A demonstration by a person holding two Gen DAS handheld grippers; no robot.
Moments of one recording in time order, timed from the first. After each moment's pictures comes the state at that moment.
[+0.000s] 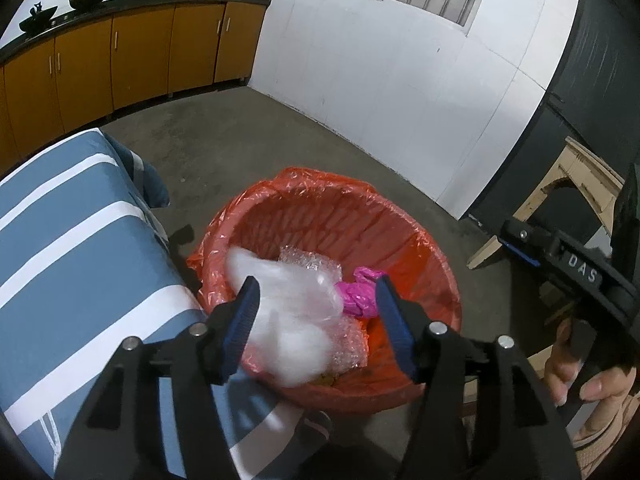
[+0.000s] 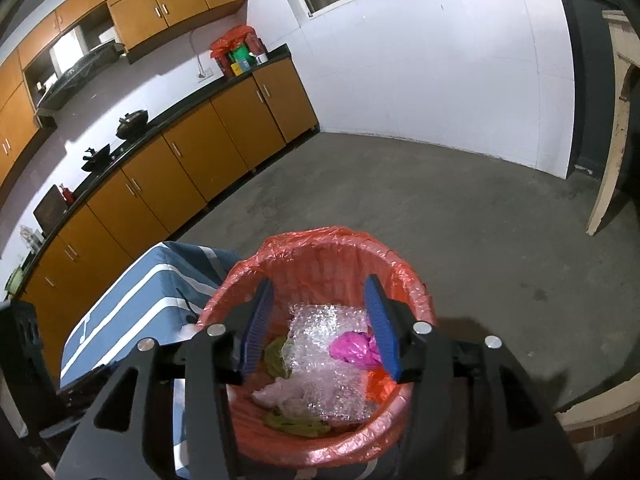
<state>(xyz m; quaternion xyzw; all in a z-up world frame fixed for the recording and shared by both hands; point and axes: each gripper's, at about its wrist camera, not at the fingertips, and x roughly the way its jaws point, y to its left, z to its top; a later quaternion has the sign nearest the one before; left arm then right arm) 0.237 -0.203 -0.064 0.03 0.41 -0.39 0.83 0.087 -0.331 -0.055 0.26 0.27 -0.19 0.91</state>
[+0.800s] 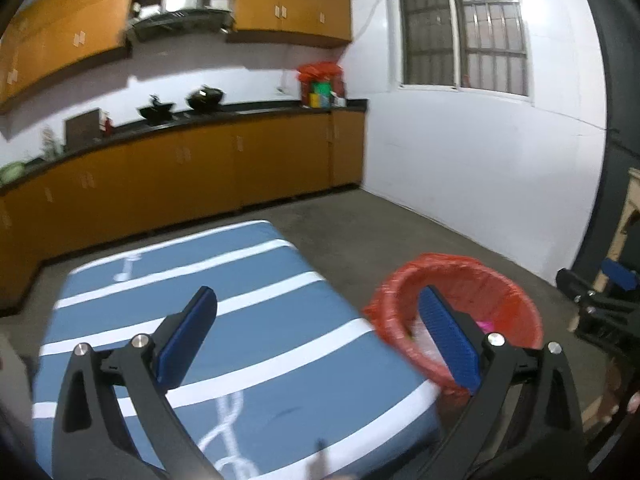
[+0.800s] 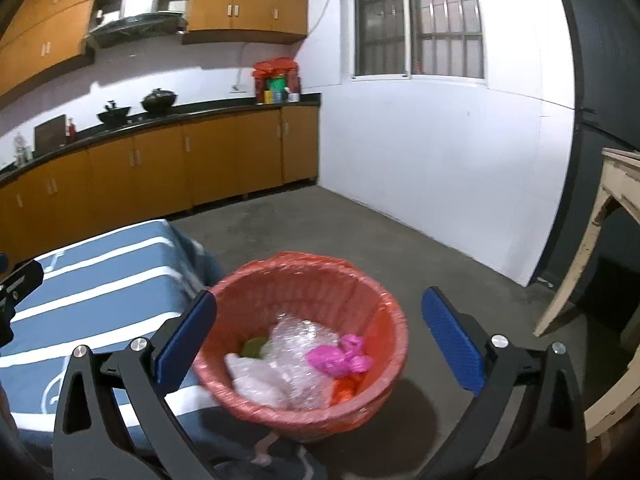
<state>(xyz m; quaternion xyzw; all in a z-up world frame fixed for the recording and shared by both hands) 0.147 -0.056 0.002 0.05 0.21 -0.18 0.96 0.049 -0.223 -0.026 0.06 0.22 -0.22 0.95</state>
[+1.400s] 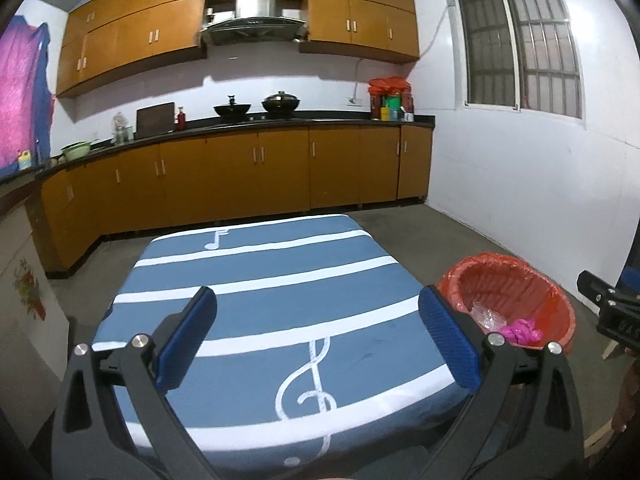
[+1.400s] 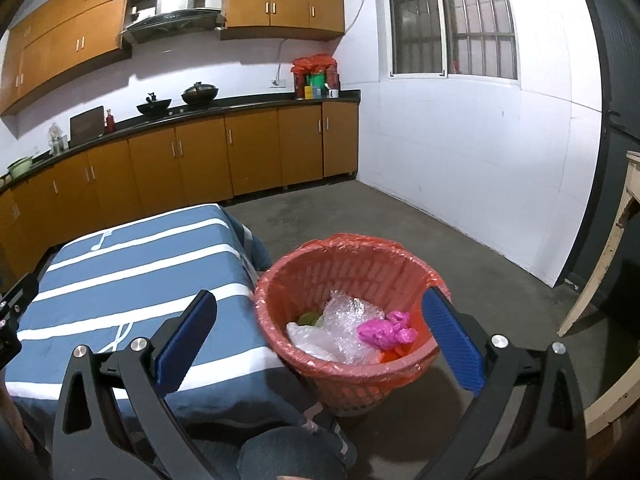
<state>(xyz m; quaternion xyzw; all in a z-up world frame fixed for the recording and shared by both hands) 0.071 0.021 -0.004 0.02 0.20 -0.06 0.98 0.024 -0.169 -0.025 0.05 0.22 -0.16 0.96</state>
